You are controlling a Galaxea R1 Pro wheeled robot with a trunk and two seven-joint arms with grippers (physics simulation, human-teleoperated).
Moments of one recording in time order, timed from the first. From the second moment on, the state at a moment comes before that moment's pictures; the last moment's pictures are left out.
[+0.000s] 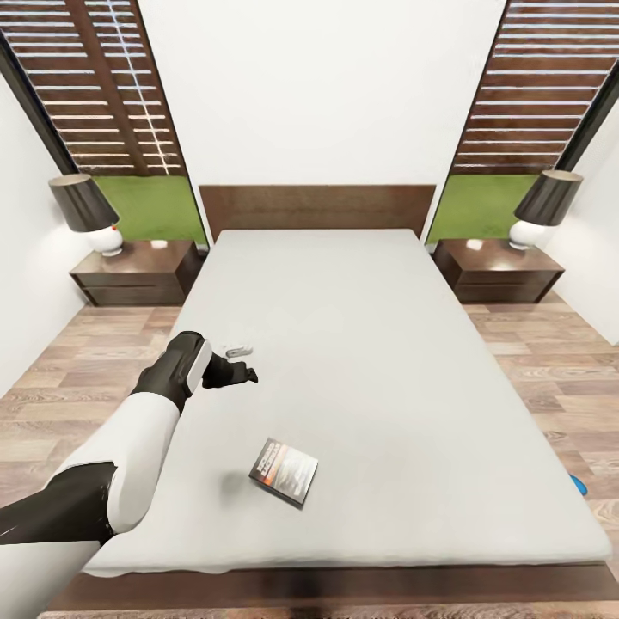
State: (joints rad) left arm -1.15 -0.06 0.14 -0.58 -0.04 1.04 -0.12; right arm -0.03 -0.05 -0.65 0.03 0.69 0.02 -0.17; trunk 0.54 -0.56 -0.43
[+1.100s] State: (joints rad) left arm -1.15 -0.06 0.08 -0.60 -0.04 1.04 -0.12; right arm -0.03 -0.06 -0.65 0.03 0.69 0.02 -0.17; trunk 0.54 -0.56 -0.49
